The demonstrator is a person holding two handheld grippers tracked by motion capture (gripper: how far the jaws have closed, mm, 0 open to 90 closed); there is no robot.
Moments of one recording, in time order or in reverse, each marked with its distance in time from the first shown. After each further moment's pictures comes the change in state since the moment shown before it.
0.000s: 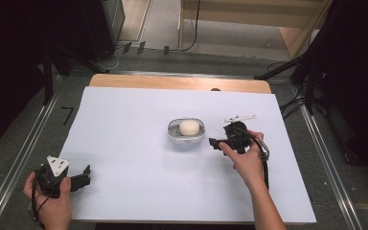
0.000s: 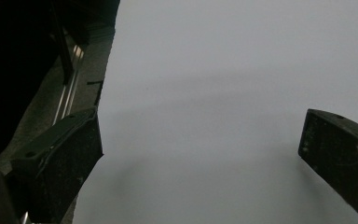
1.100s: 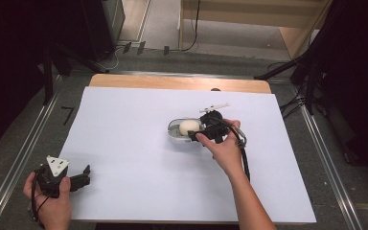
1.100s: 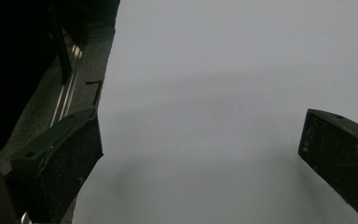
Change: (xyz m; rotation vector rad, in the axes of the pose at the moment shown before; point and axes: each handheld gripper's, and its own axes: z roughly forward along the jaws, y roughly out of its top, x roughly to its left) left arm 0.001 0.000 0.000 -0.004 -0.005 -0.006; right arm 0.052 0.045 0.024 0.018 0.040 -0.080
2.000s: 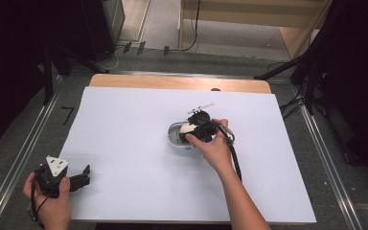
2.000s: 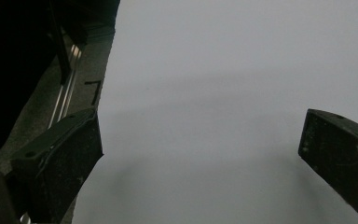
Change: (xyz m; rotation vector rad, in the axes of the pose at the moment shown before) left arm 0.001 0.000 0.000 0.000 -0.005 -0.005; right arm 0.020 0.009 0.028 0.074 0.007 -0.039
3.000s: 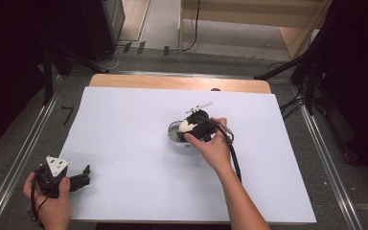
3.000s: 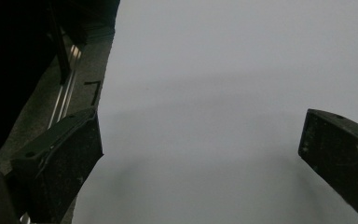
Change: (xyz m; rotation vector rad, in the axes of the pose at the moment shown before) left arm 0.000 0.000 0.000 -0.001 -0.002 -0.001; right arm 0.005 0.004 -0.004 -0.028 0.000 -0.032
